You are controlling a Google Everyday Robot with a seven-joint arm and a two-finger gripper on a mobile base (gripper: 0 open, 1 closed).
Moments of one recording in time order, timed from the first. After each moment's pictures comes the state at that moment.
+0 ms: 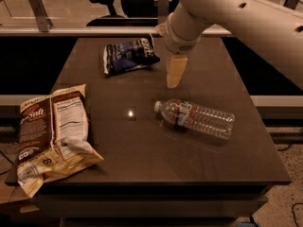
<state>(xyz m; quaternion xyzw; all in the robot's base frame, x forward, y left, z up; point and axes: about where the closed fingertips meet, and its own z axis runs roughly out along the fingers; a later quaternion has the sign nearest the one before) 0.664 -0.051 0.886 -0.75 0.60 -0.10 0.26</state>
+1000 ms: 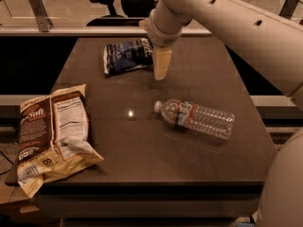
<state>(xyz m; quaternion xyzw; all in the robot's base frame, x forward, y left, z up) 0.705 -0.011 0.879 -0.78 0.55 -0.11 0.27</state>
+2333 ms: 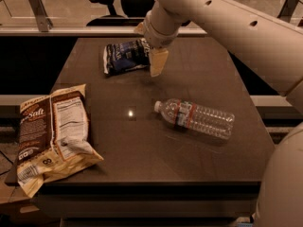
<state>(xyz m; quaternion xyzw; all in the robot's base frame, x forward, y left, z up) 0.704 0.005 0.878 -0.81 0.51 -0.11 0.27</state>
